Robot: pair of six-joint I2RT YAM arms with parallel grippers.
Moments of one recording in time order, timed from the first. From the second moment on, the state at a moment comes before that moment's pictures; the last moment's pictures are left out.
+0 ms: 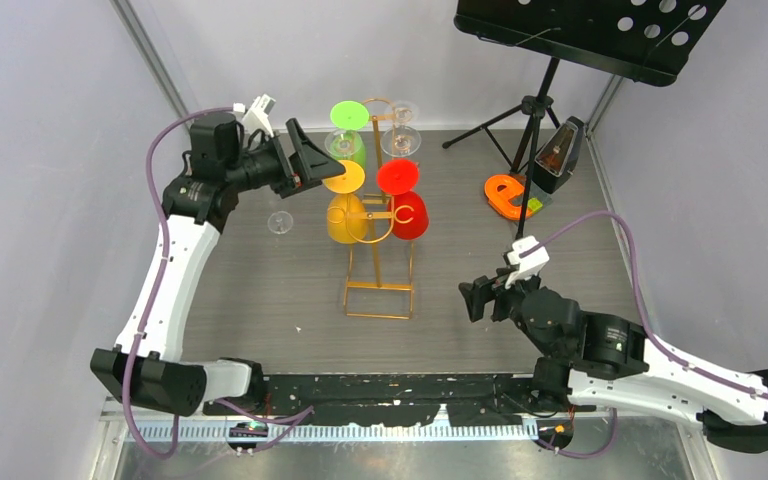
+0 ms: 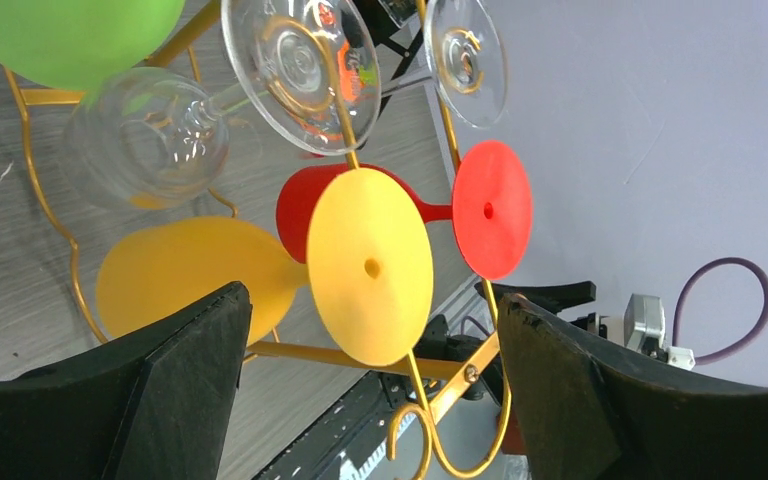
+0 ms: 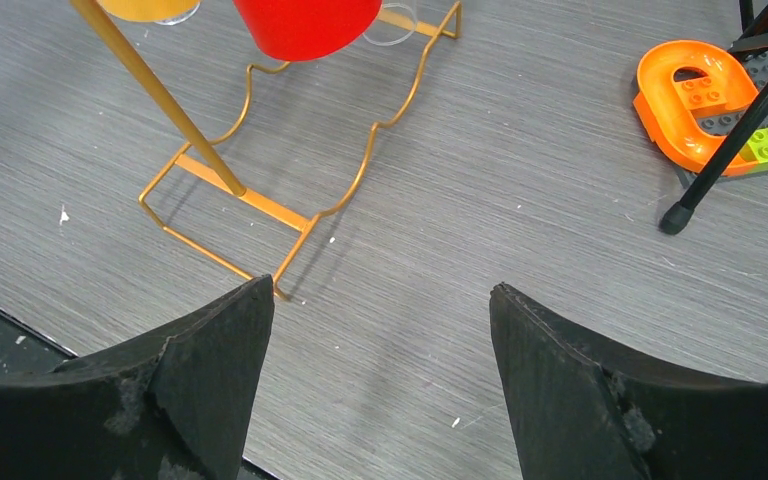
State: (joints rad) left arm -0.18 1.28 1.48 -0.62 0.68 -0.66; right arm 1.21 0.53 0.72 -0.61 0.71 0.37
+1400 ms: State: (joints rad) left arm -0.22 1.30 1.53 -0.60 0.75 -0.70; right arm 1.21 0.49 0.63 -0.60 0.71 0.40
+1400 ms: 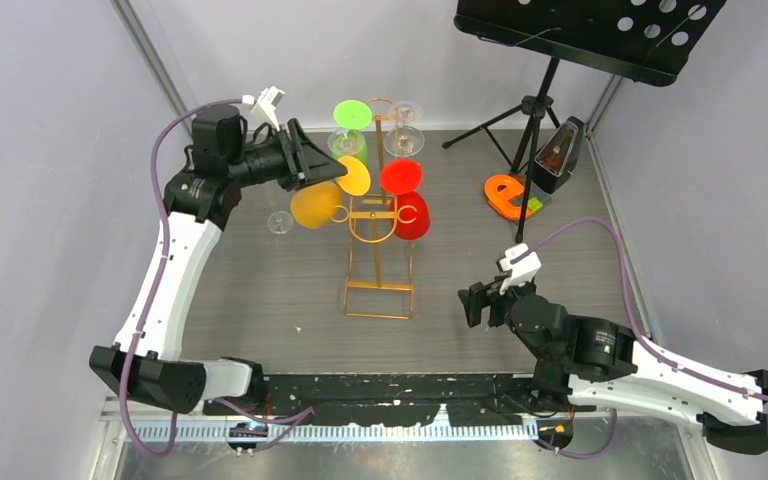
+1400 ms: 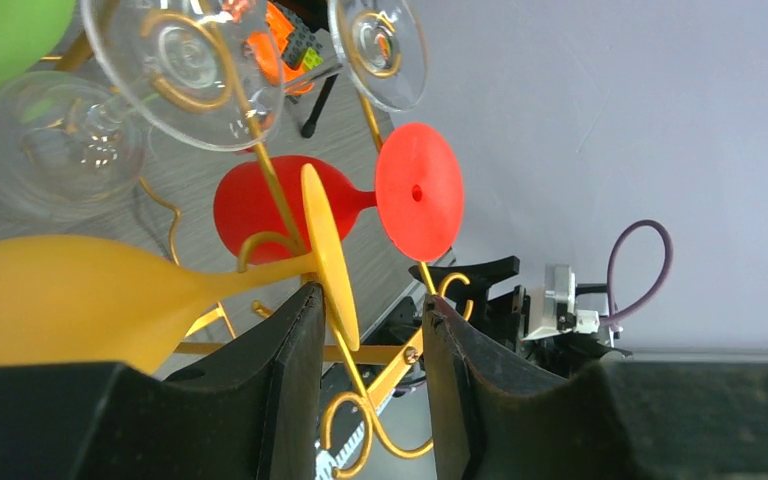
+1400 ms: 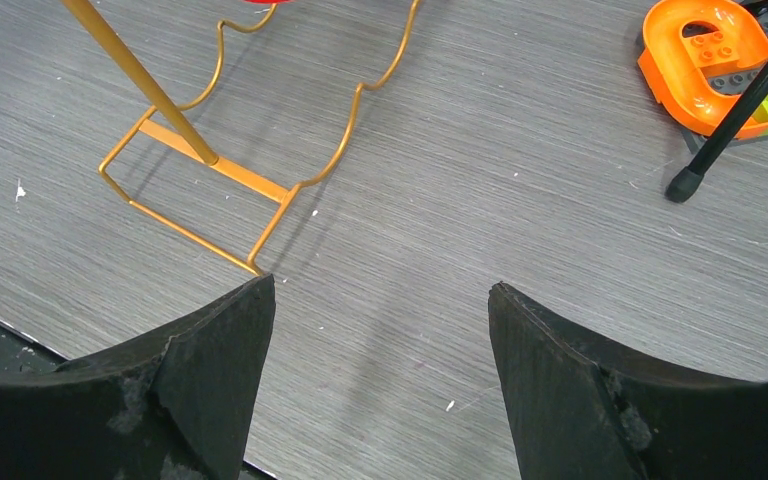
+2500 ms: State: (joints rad) left arm -0.25 1.35 1.55 -0.65 0.71 -0.65; right arm 1.21 0.48 0.61 -0.60 0.72 0.40
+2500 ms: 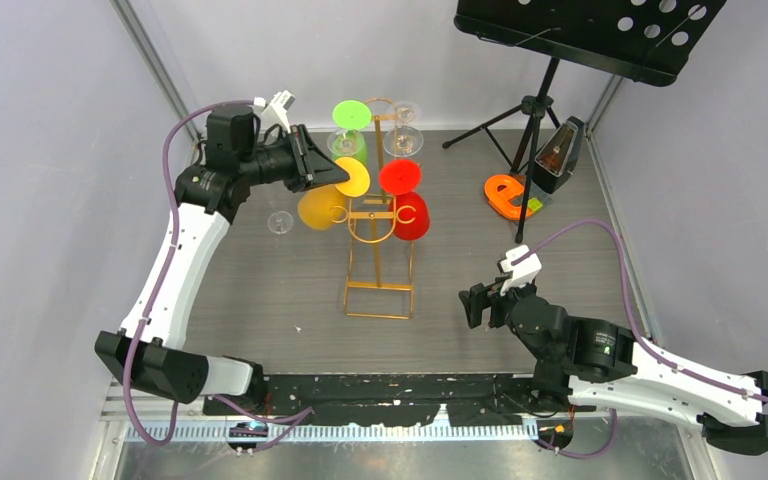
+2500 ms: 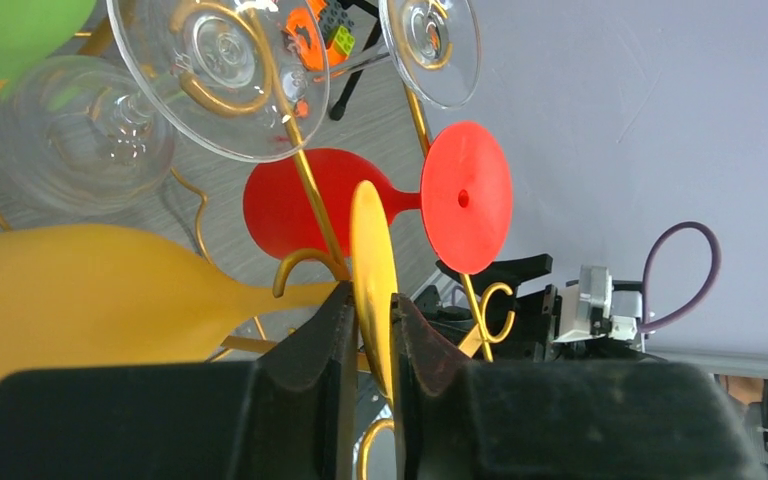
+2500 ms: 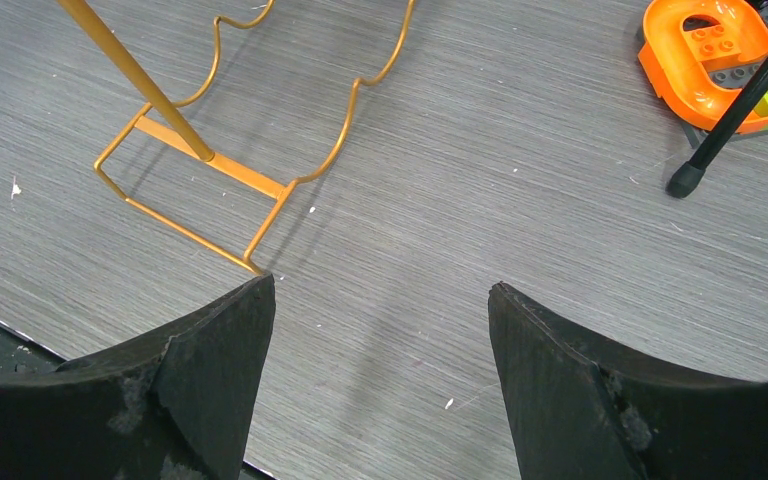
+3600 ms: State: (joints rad) left arm -0.22 1.32 1.59 -0.71 0.64 -0.66; right arm 1.21 0.48 0.59 -0.60 0.72 0.42
